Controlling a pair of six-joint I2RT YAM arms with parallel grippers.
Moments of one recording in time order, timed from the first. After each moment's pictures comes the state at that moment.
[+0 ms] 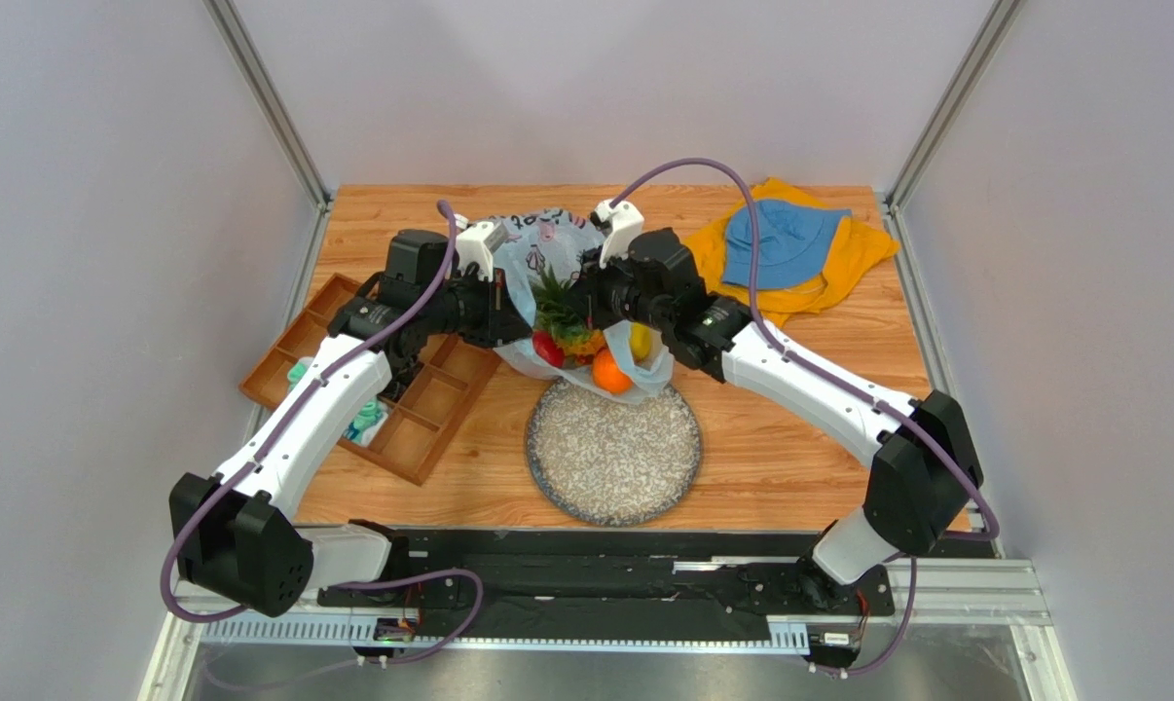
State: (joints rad) left arm -0.35 1.26 1.13 -0.52 0.50 -0.23; right arm 0.74 1.56 1.30 -0.06 -0.12 0.33
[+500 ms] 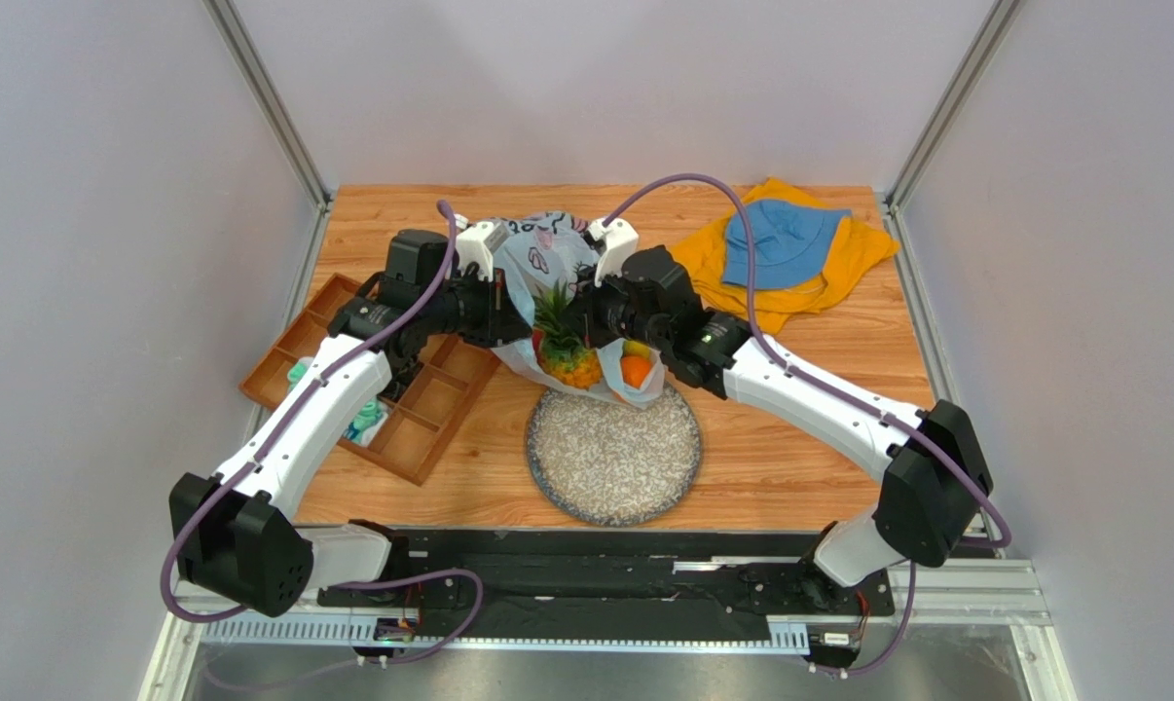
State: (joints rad) left arm -0.35 1.26 1.13 -0.52 0.49 -0.23; right arm 0.81 1.51 1.23 -0.07 -0.08 0.33
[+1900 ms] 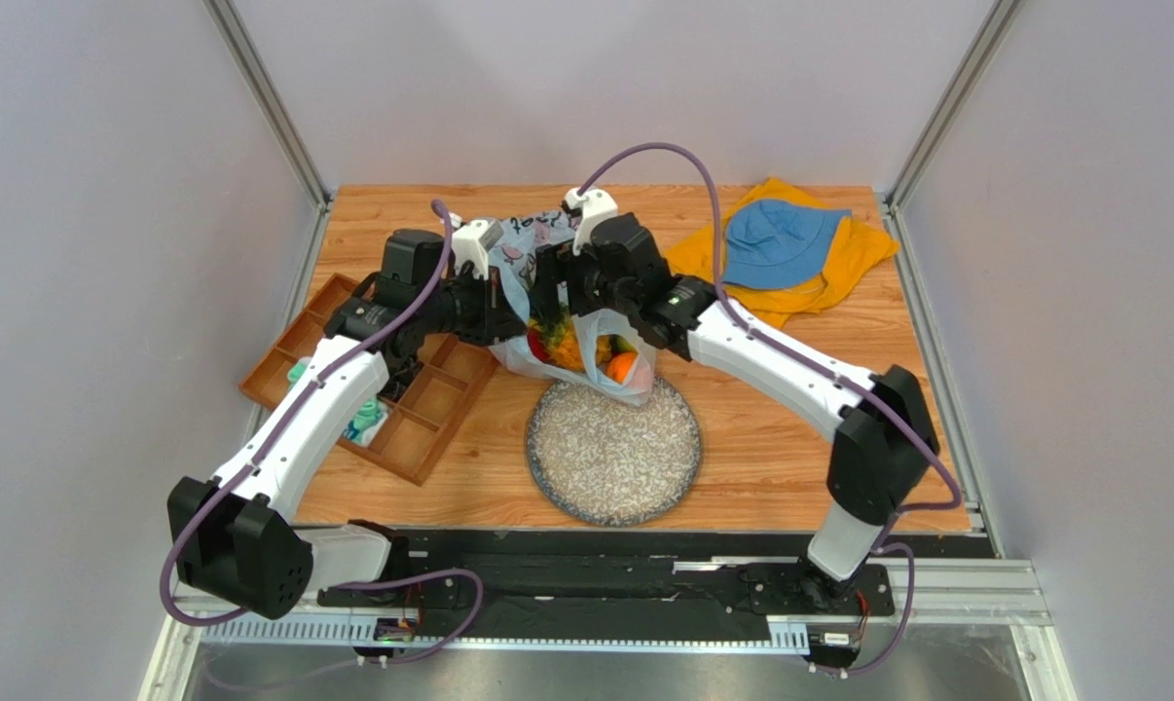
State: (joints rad) left arm -0.34 1.26 1.13 -0.53 0.47 -0.23; right arm 0.79 1.75 1.50 -0.18 0.02 0.32
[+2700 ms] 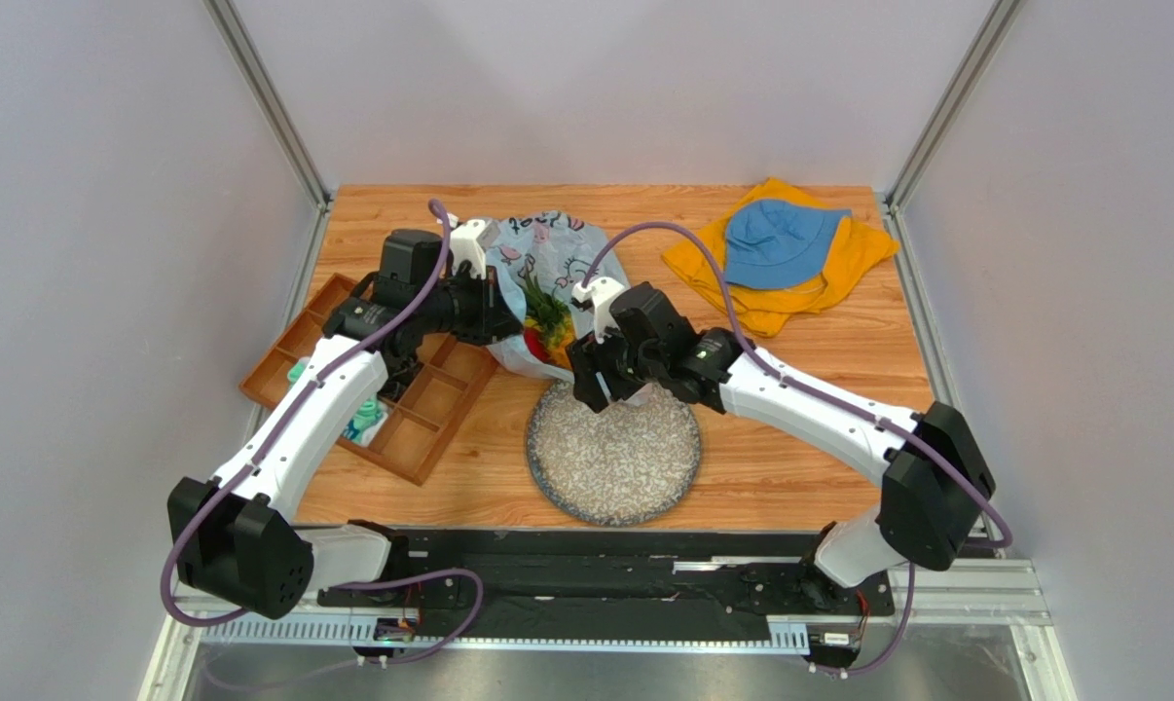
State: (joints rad) left arm -0.32 1.26 1.13 -0.54 0.45 -0.23; right arm 0.84 1.49 1.17 -0.39 -0.09 0.18
